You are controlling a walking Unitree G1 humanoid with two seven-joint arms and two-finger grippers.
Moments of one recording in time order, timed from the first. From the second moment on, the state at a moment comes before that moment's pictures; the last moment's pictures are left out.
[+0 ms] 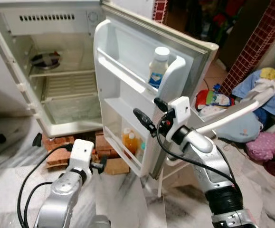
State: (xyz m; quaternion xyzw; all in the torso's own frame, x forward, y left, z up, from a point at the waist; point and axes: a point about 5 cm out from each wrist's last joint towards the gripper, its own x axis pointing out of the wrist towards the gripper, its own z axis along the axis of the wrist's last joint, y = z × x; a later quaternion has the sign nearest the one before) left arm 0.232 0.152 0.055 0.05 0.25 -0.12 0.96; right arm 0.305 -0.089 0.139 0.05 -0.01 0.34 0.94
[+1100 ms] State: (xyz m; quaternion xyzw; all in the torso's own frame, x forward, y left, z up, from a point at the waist) left arm 0.232 0.149 0.056 0.07 0.29 -0.16 0.94; right arm 0.319 -0.205 0.172 -0.01 -0.02 0.11 0.99
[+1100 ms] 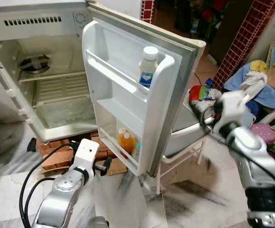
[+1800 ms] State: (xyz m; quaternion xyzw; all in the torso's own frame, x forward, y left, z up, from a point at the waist) left arm 0.216 0.138 0.047 0.05 0.36 -0.22 0.91; right arm 0.284 -0.114 0.251 0.29 -0.09 0.60 0.75
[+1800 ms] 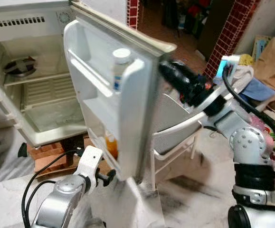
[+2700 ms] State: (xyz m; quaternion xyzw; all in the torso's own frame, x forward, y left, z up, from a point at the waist) left arm 0.236 0.183 0.072 0.08 0.23 -0.05 0.97; right arm 0.298 -0.142 0.121 0.15 0.06 0.26 0.95
